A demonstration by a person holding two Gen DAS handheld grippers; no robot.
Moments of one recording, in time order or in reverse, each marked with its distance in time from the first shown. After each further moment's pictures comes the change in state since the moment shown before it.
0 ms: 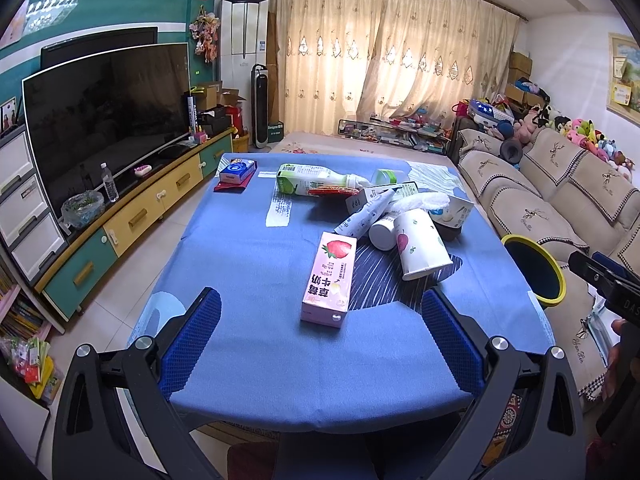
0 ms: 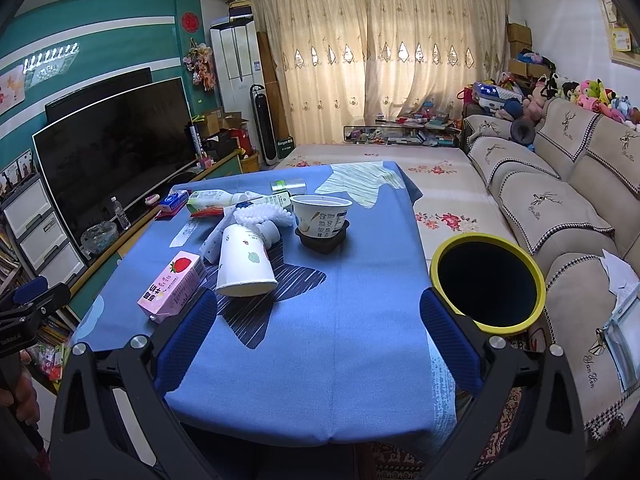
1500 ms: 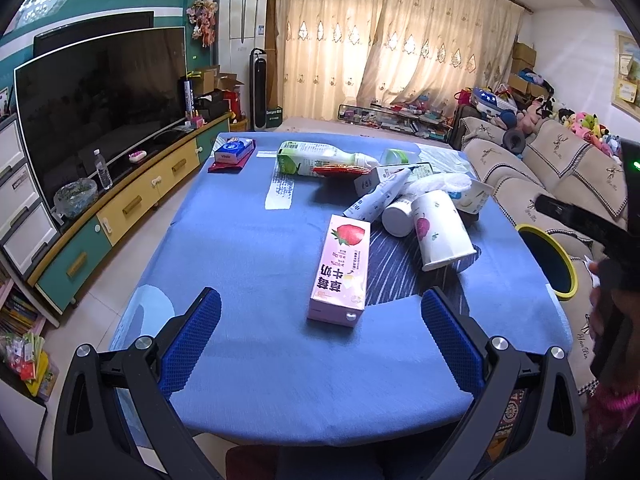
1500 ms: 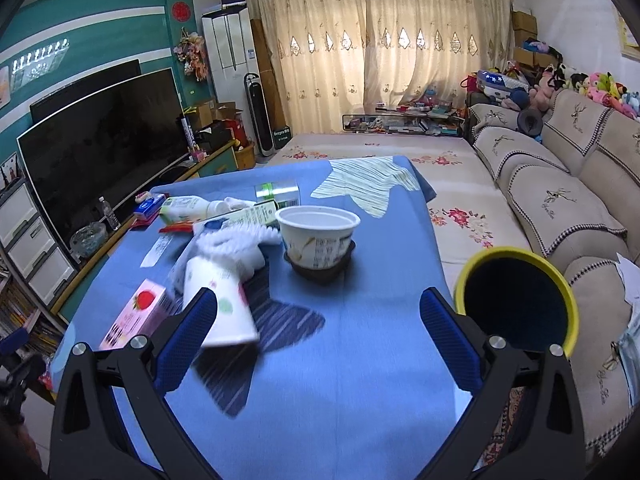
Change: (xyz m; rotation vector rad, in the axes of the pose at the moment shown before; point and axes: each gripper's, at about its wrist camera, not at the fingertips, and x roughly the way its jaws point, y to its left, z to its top) left arm 0.051 0.012 -0.005 -0.010 0.058 -0.009; right arm 0.105 -0.004 0.047 0.008 0.058 -0.005
